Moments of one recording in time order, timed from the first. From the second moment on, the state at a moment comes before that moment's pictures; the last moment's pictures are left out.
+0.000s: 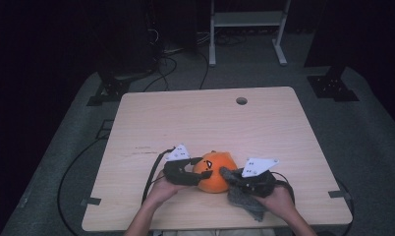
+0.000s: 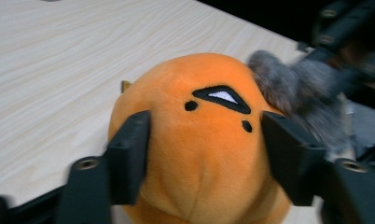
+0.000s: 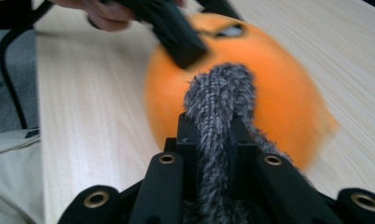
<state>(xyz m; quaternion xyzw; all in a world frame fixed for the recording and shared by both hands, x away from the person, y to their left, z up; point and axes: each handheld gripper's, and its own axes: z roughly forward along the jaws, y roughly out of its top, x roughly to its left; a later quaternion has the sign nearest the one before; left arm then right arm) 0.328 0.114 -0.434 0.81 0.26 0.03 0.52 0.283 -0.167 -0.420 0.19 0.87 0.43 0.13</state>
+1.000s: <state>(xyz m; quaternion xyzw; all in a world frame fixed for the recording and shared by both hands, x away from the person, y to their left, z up) 0.329 0.117 -0.438 0.79 0.29 0.00 0.54 0.280 -0.174 -0.416 0.21 0.88 0.40 0.17</state>
